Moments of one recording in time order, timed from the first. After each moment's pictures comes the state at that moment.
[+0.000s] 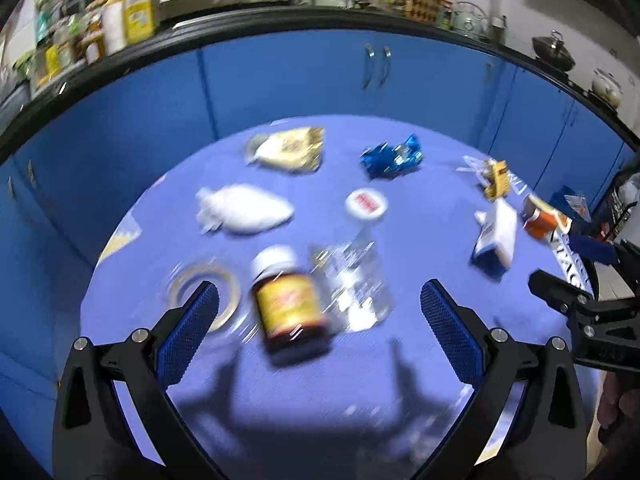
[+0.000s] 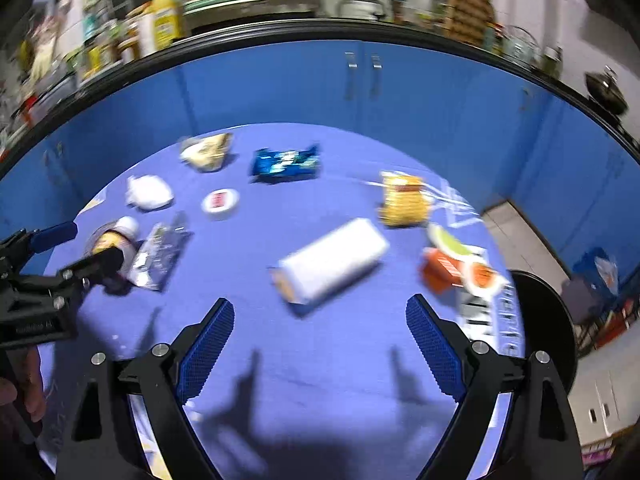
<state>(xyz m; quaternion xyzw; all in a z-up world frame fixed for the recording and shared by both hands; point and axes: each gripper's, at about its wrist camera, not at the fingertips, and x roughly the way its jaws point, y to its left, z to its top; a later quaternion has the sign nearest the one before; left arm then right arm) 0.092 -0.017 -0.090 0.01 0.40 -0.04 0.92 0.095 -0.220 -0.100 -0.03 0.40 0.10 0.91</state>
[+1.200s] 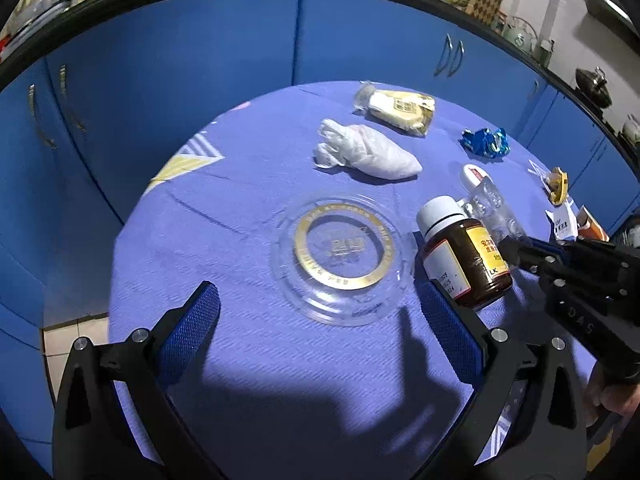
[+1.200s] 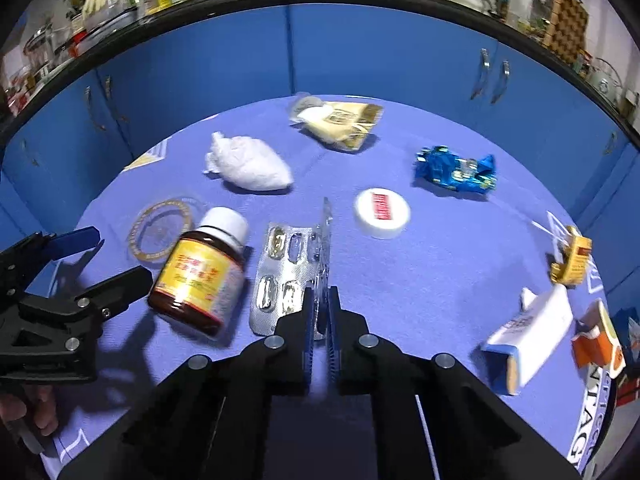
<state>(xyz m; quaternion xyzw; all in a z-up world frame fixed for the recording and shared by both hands) 0.098 0.077 -0.131 -0.06 0.44 -0.01 0.90 0.137 -0.100 -0.130 -0.09 0.43 0.20 0.88</state>
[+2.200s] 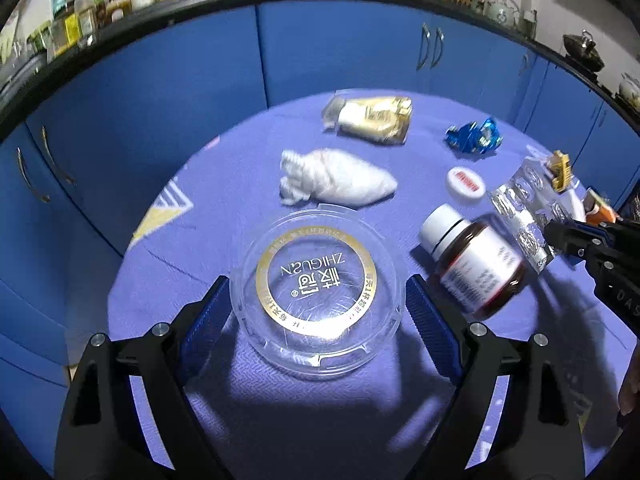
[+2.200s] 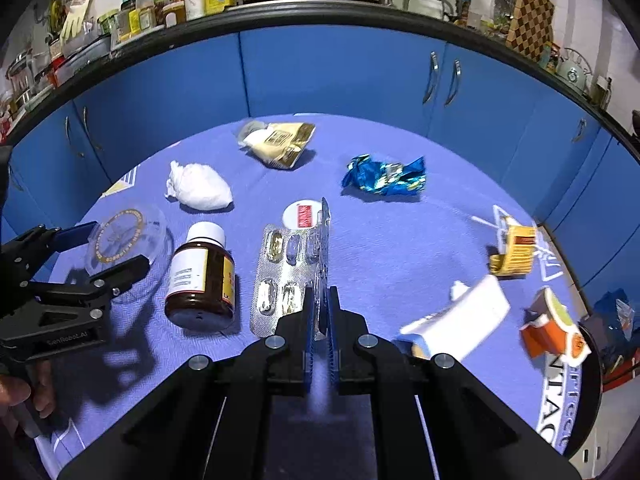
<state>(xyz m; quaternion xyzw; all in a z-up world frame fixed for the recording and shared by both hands) 0.115 0.042 -0.110 0.01 0.42 0.00 0.91 0.135 -0.145 -0.110 -0.07 0.41 0.16 0.90</state>
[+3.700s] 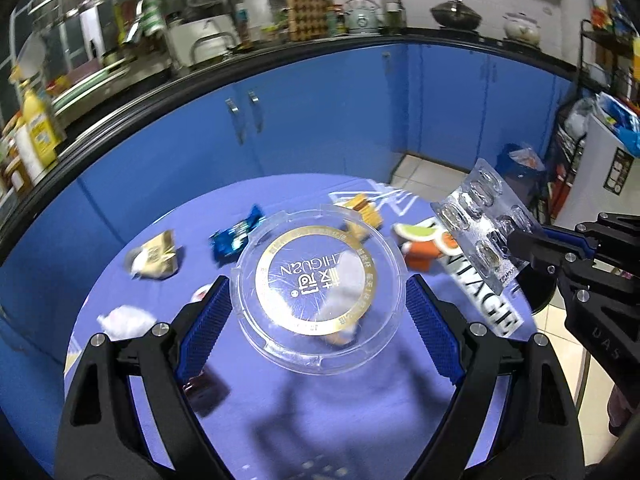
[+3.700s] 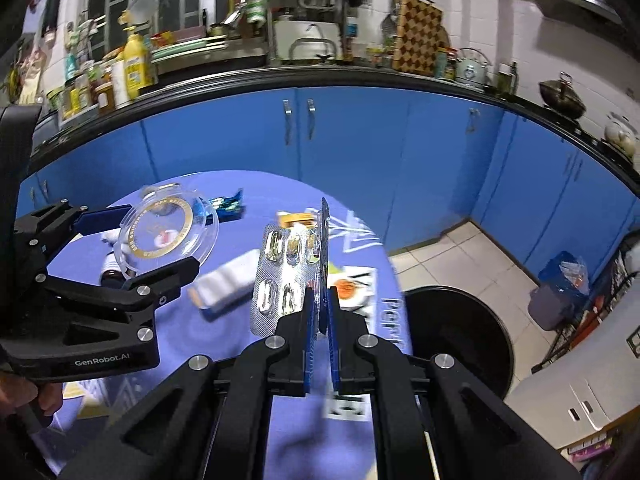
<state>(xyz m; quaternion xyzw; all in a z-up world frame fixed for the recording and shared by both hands) 0.109 -0.186 -0.045 0.14 0.34 -0.16 0.92 0.063 -0.324 -0.062 -0.01 0.33 0.04 0.94</state>
